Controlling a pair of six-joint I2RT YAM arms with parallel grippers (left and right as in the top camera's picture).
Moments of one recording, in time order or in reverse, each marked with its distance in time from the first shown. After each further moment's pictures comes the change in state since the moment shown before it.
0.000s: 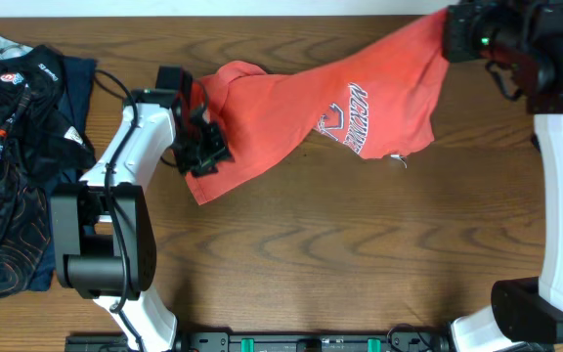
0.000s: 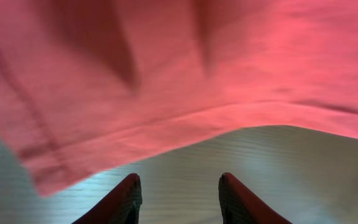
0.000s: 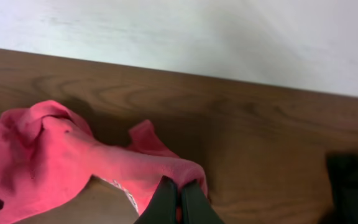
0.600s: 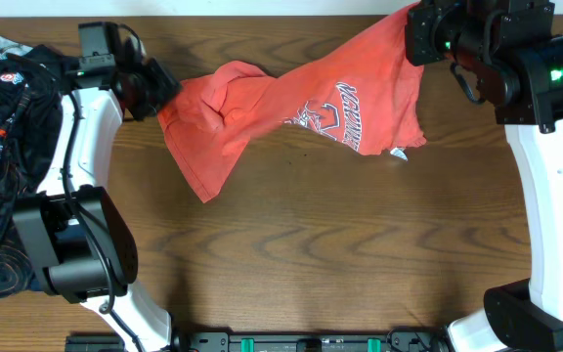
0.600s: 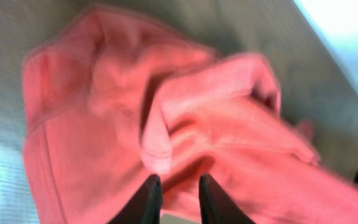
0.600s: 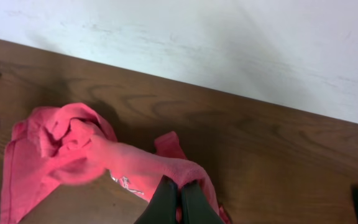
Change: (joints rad) left arm 0.188 0.013 0.227 0.206 0.062 -0.038; right arm 0.162 0.000 0.000 0.059 0.054 0.010
